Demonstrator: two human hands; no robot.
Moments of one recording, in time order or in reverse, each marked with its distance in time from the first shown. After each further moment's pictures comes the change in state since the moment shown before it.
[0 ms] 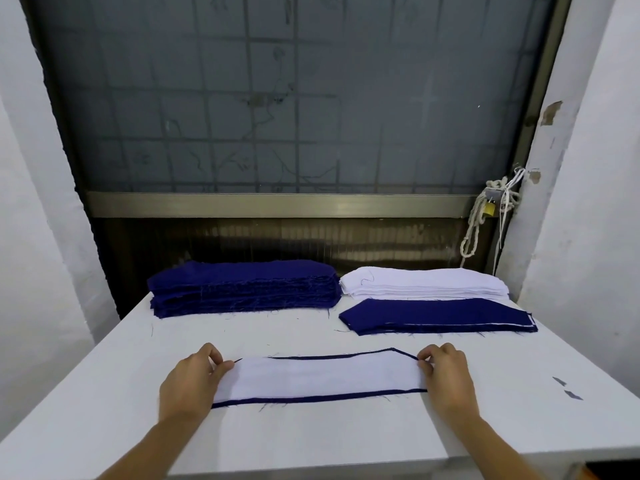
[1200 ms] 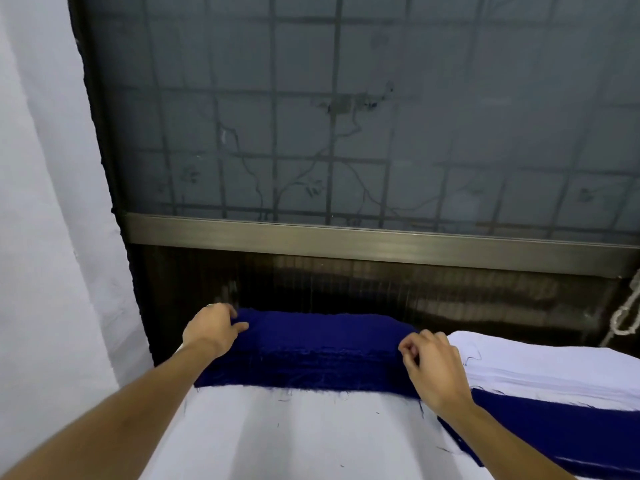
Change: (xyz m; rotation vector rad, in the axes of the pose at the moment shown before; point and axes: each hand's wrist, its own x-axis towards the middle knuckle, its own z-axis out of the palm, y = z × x) left_hand 0.280 -0.035 -0.037 0.118 -0.133 -0.056; right_hand 0.172 -0.195 0.117 -0.080 -0.079 -0.348
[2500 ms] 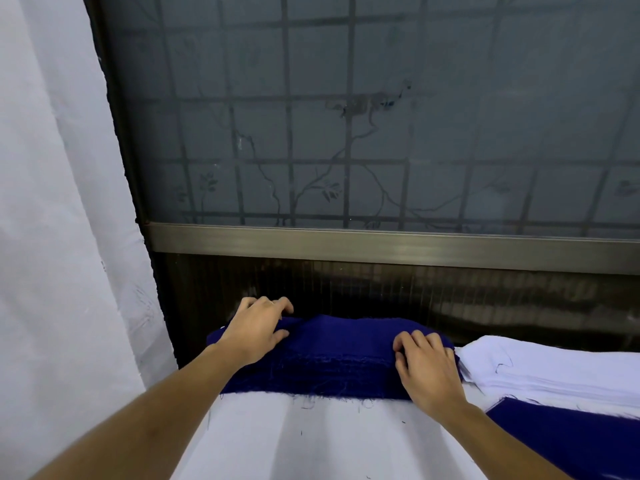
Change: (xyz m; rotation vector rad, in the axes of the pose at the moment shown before) left_hand -0.002 0.029 -0.013 0.229 -0.002 0.548; right_hand 0.012 -0.035 0.031 -0.090 -0.109 -0.084
